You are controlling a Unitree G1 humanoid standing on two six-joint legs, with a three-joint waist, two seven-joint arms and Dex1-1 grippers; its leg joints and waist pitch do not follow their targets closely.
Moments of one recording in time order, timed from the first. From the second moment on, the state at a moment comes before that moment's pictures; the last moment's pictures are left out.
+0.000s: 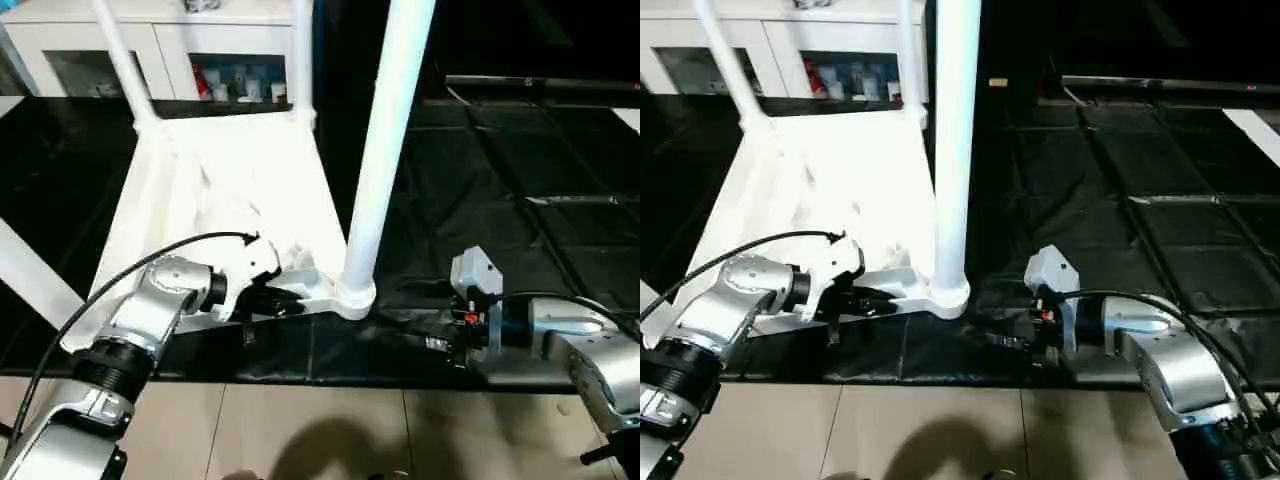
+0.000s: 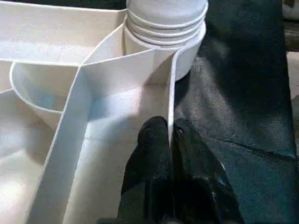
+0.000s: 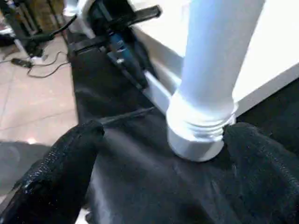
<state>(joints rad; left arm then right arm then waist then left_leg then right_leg) -0.56 0.45 -0.29 0.51 -0.04 0.17 -1.21 -0.25 -0.56 0.14 -0.01 0.35 0.39 1.05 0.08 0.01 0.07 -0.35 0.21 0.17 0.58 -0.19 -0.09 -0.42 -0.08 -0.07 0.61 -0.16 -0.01</state>
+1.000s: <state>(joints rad) -0.60 0.44 -0.44 0.50 0.00 0.00 -1.45 -0.47 -0.53 0.27 0.36 0.35 0.25 1.49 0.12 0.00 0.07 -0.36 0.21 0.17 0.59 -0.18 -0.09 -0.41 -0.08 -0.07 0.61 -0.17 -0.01</state>
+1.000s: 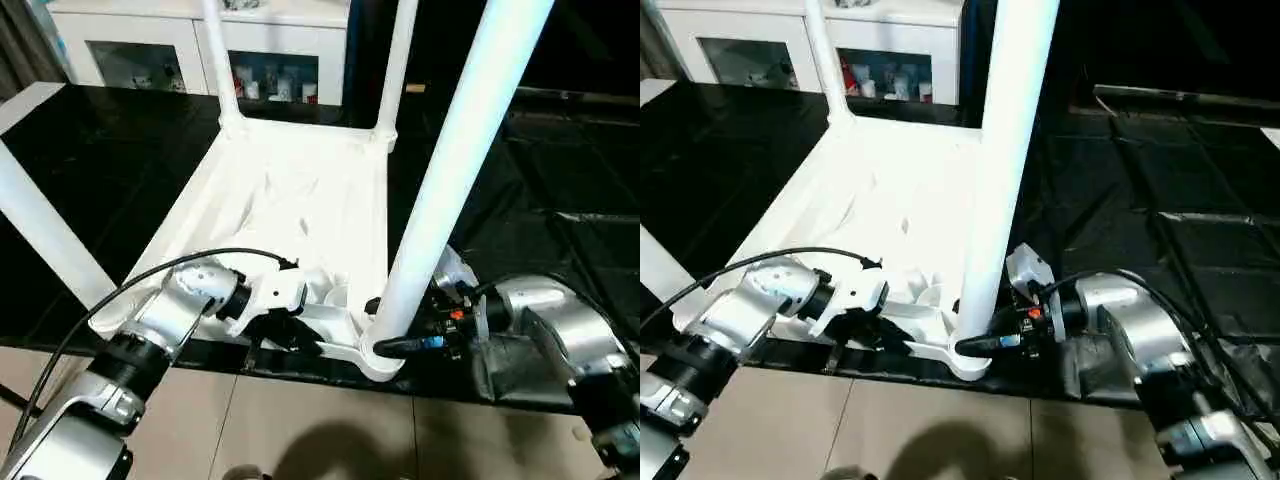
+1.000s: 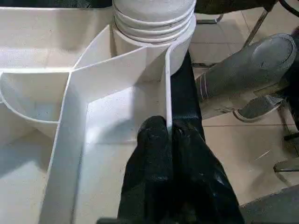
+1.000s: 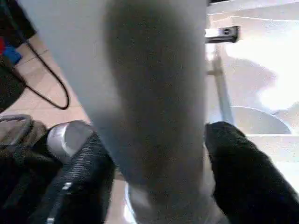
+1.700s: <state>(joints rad) -0.73 0.29 -0.33 0.76 0.00 0.17 -1.15 -0.50 -0.34 0.11 0.45 0.27 0.28 0.96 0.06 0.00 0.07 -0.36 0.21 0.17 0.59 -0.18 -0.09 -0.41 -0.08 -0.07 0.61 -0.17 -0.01</state>
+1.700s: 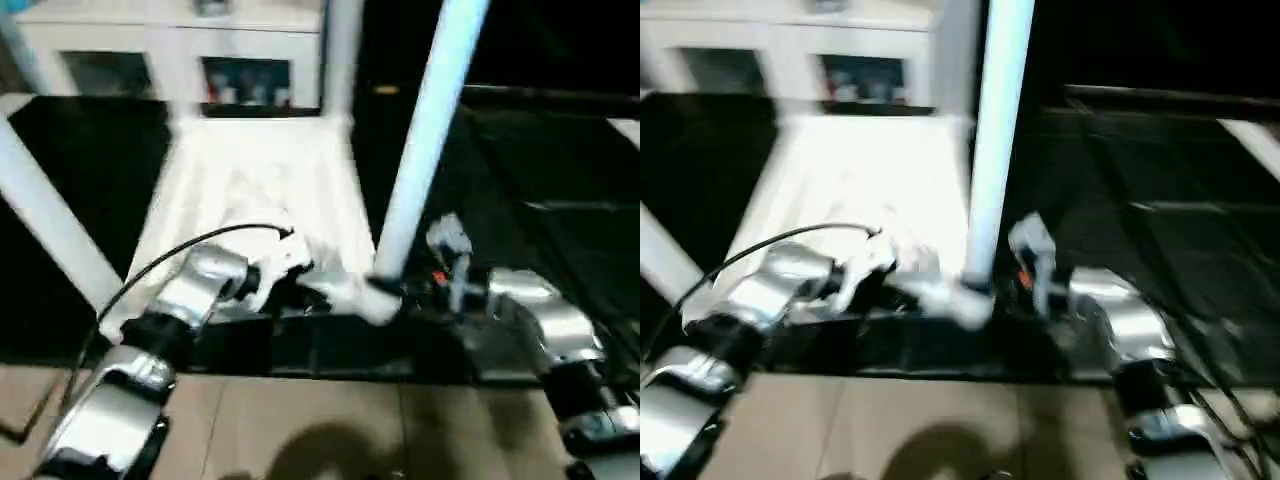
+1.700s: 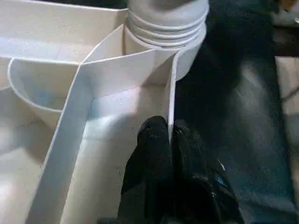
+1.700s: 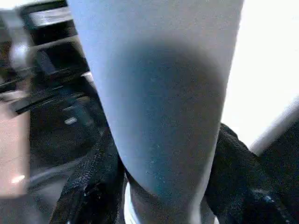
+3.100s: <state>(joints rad) -0.68 0.36 -0.35 0.68 0.03 -0.01 -1.33 -0.35 -0.51 0.11 0.24 0.32 0.25 1.21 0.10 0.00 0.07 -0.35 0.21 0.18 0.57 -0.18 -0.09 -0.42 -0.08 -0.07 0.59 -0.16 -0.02</state>
